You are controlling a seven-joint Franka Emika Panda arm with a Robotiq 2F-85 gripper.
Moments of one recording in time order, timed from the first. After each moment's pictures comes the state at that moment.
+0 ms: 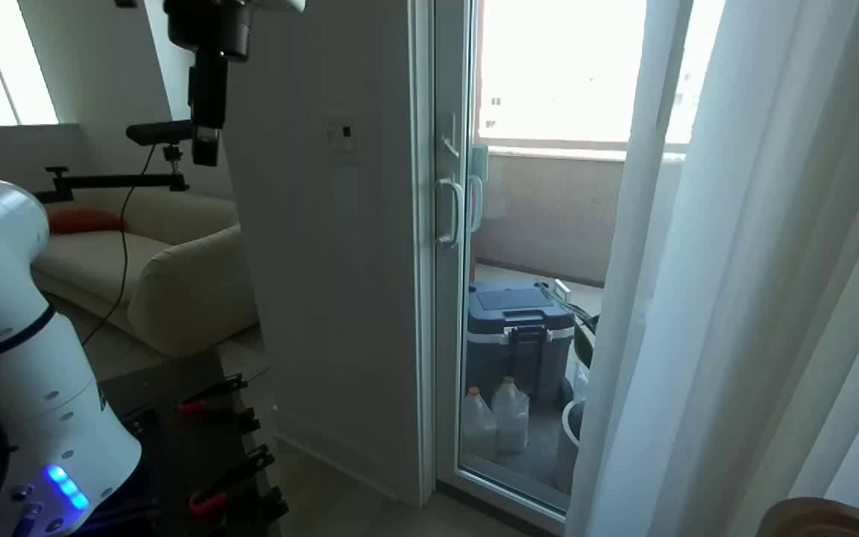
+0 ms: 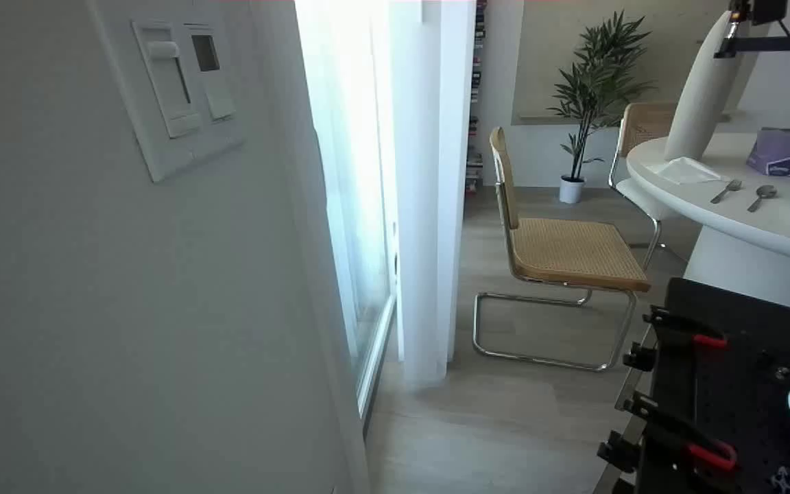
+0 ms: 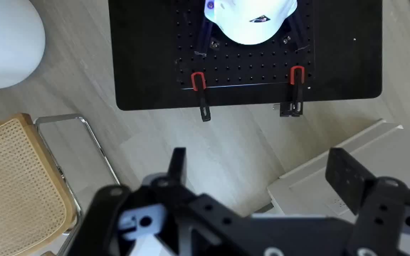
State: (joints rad) arm -0.07 -0.80 -0.09 -2.41 -0.10 1.37 -0.08
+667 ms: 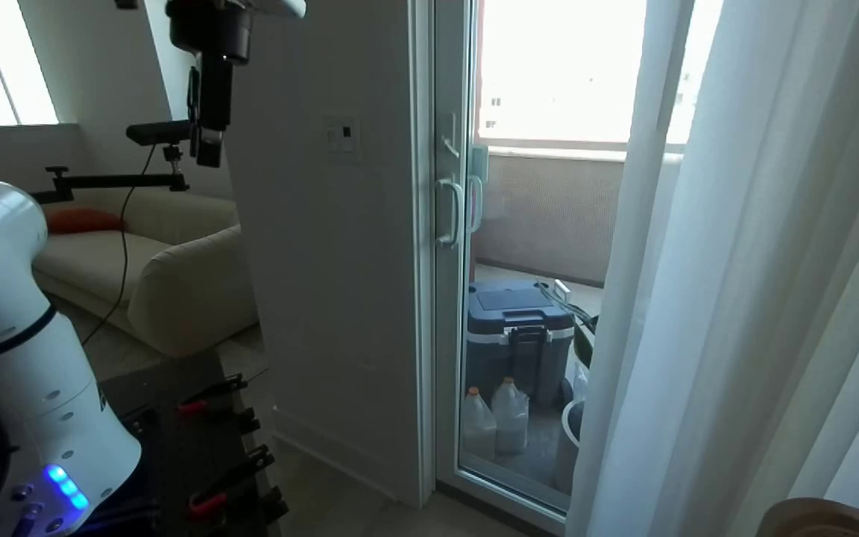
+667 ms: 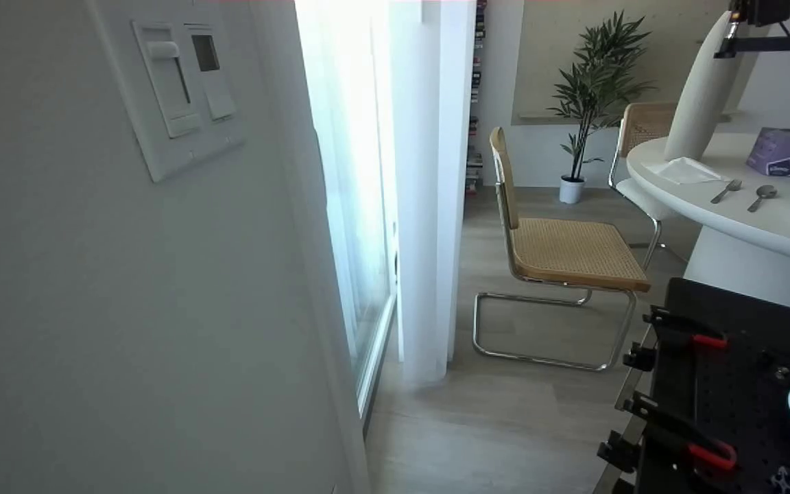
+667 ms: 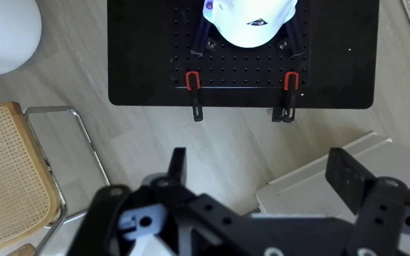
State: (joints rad) arm -0.04 -0.80 -0.09 -2.41 -0.09 1.36 -0.11
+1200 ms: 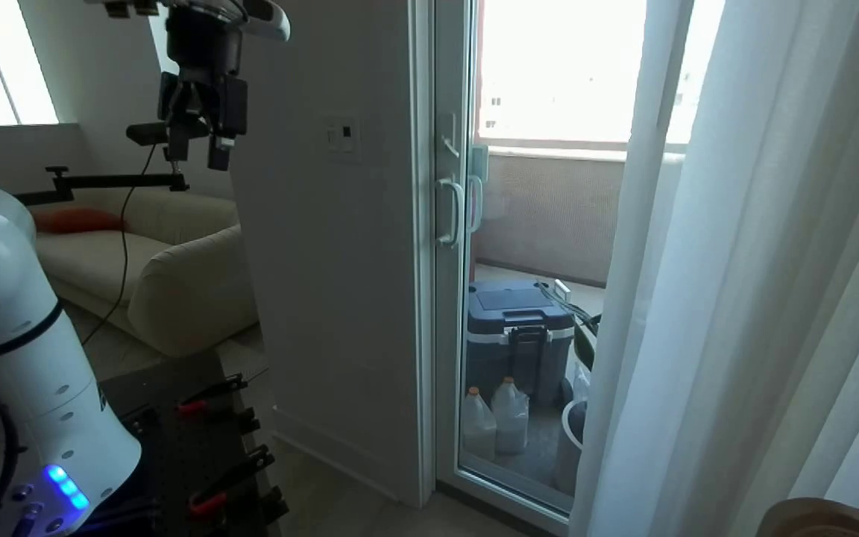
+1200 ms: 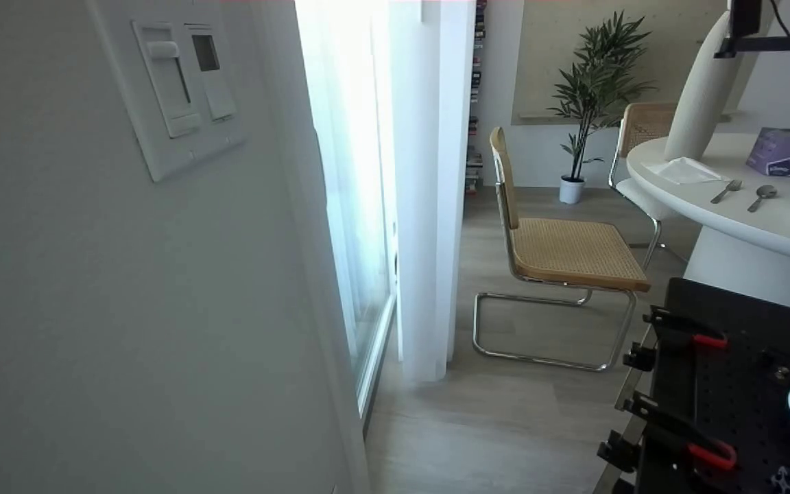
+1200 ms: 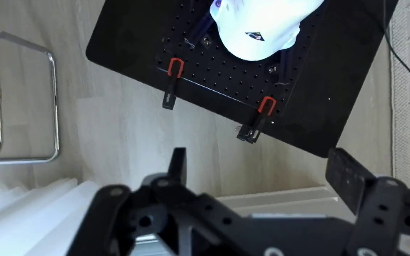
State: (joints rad) arm 0.13 -0.82 -0.08 -2.44 -0.07 1.36 -0.33
